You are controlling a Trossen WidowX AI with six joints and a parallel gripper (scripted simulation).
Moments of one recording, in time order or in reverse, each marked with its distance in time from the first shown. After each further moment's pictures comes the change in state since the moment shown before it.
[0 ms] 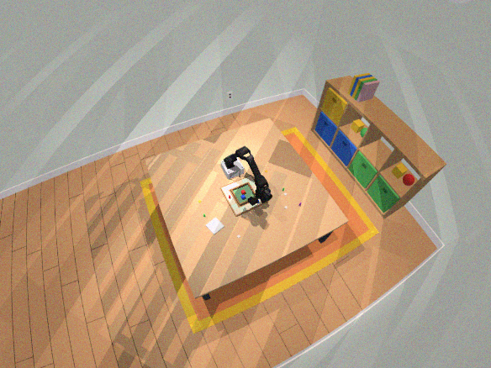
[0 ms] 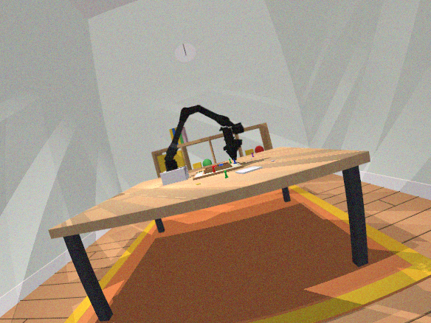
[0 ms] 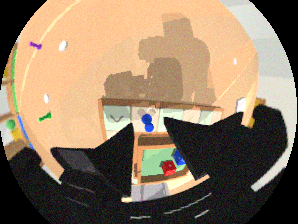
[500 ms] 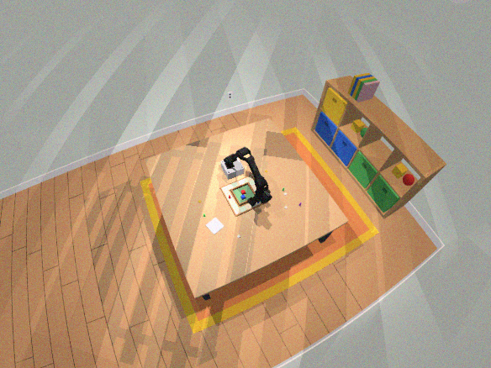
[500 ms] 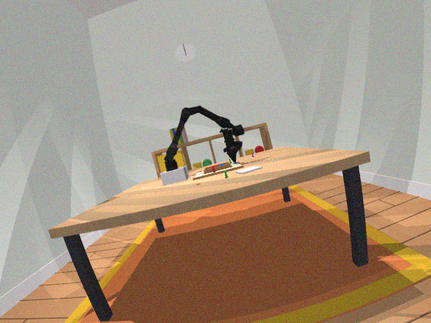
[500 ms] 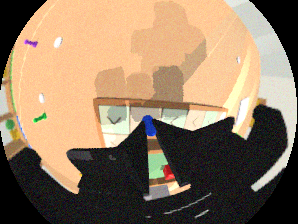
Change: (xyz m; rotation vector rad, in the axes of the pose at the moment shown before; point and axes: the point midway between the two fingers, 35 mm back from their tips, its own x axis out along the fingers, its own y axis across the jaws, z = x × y) arm 0.012 0.000 -0.002 0.000 0.007 0.000
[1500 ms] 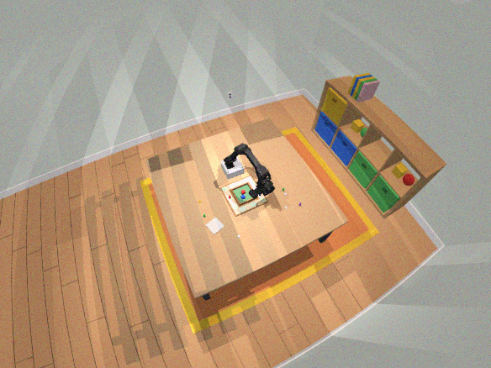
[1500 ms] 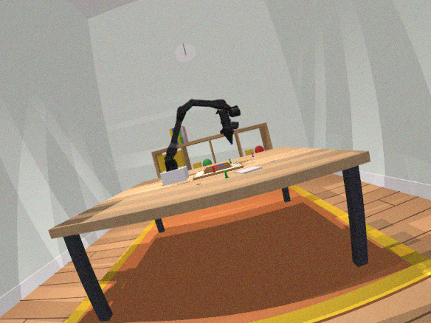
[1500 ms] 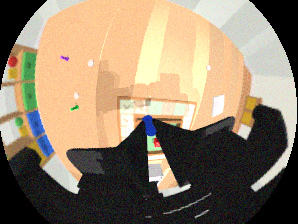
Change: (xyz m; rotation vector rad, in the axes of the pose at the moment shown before) arm -0.122 -0.002 0.009 0.004 -0.008 -0.001
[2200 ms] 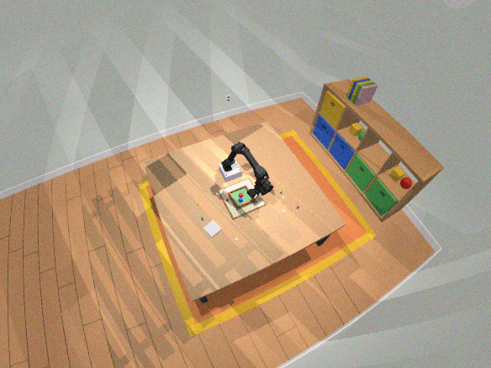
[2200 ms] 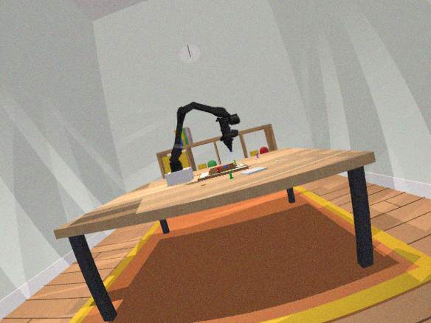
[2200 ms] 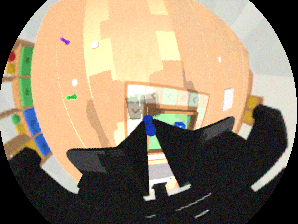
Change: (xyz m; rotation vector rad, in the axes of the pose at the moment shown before) arm 0.031 0.037 -0.034 -0.003 0.008 0.004
